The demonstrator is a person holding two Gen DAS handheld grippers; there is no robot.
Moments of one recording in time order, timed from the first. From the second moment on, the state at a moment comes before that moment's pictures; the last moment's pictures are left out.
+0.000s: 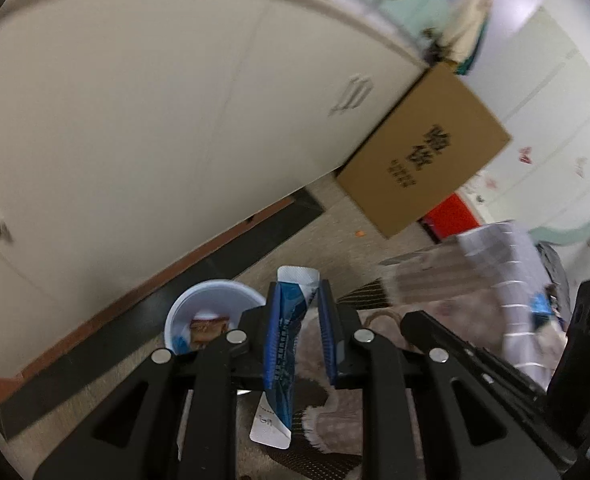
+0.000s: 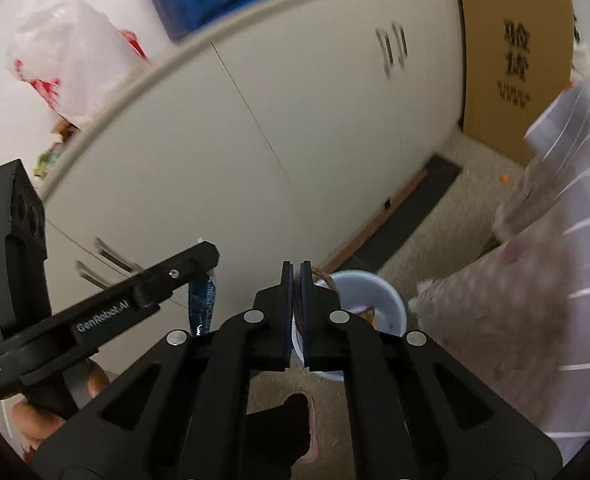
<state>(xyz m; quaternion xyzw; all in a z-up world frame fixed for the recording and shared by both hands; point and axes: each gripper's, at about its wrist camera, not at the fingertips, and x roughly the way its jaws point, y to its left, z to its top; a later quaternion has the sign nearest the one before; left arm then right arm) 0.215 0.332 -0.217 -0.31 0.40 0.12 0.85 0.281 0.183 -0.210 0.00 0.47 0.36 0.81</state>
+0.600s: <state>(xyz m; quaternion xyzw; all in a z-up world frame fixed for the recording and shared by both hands) 0.241 0.349 -0.331 -0.35 0.47 0.12 0.80 0.308 0.210 -0.312 -0.02 0.55 0.32 0.78</state>
